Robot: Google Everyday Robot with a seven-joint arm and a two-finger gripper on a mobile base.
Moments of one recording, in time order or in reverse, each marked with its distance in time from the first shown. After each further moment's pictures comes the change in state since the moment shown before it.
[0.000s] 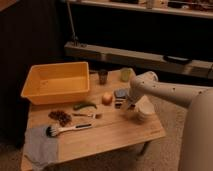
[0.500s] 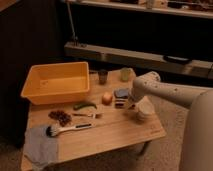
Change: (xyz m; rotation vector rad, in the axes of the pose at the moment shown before) arm -0.001 -0.019 -0.001 0.034 -0.036 -0.043
